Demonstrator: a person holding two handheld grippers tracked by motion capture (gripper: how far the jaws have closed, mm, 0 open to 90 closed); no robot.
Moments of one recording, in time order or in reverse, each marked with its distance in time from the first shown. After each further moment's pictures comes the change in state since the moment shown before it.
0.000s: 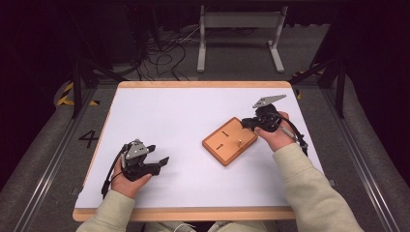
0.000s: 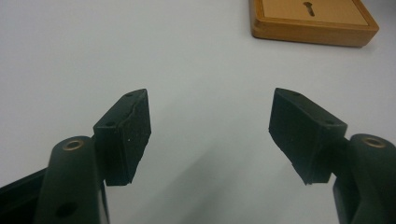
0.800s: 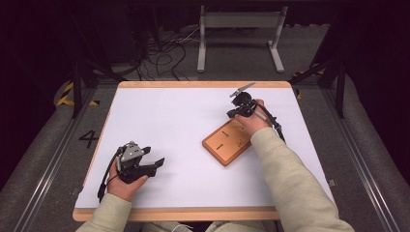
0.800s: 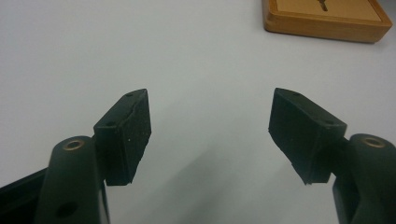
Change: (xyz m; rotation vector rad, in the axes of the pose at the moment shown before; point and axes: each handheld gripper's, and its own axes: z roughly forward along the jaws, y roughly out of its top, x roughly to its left) left arm 0.003 -0.010 -0.010 -0.003 0.039 -0.016; right arm -0.024 0.038 0.083 0.140 -0.046 0.002
